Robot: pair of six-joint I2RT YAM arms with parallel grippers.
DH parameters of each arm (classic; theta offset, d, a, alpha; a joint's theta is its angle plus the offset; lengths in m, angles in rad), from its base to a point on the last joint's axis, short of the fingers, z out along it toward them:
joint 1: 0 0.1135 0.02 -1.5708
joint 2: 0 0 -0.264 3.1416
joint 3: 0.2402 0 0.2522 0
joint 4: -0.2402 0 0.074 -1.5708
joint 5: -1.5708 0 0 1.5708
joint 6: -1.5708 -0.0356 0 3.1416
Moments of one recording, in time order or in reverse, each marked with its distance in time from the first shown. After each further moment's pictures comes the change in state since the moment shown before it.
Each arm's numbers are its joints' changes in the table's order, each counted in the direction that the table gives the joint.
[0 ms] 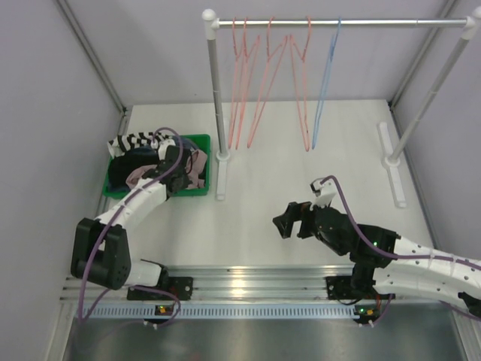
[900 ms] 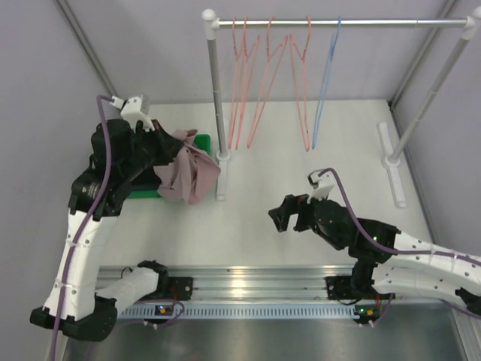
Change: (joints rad) left arm 0.002 -0.358 0.583 -0.365 -0.488 -0.169; right arm 0.000 0.065 0.106 0.012 -0.010 0.049
